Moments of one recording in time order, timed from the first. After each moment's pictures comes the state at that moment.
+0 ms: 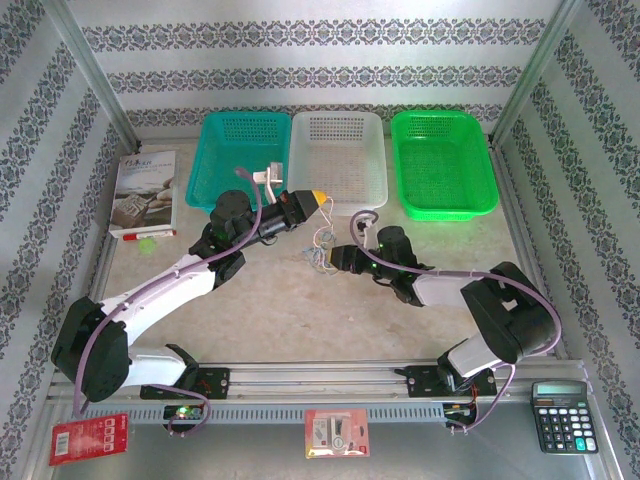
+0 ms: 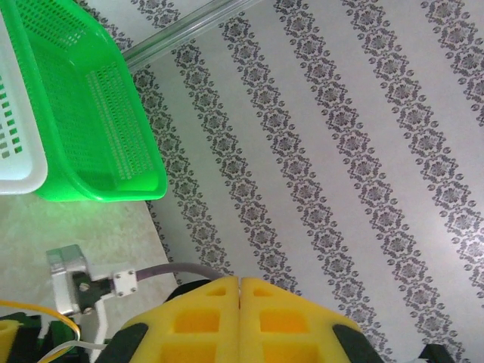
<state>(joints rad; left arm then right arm) -0.58 1.30 0.86 0.48 0.43 -1.10 0.52 1.49 0.48 0.54 -0.41 0.60</state>
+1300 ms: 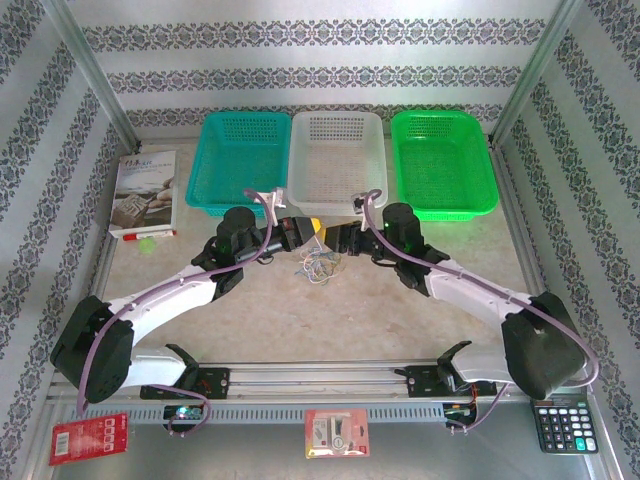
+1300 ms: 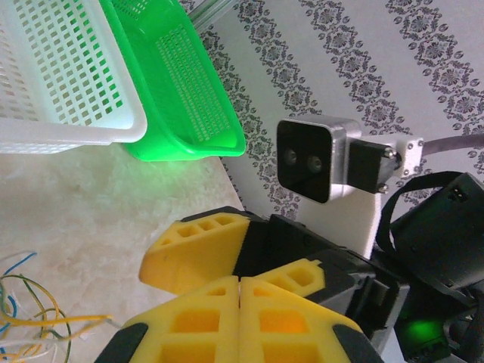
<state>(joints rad) -0.58 1.29 0.71 0.44 0.44 -0.89 0.55 1.31 0.68 0.29 -0.51 0.58</state>
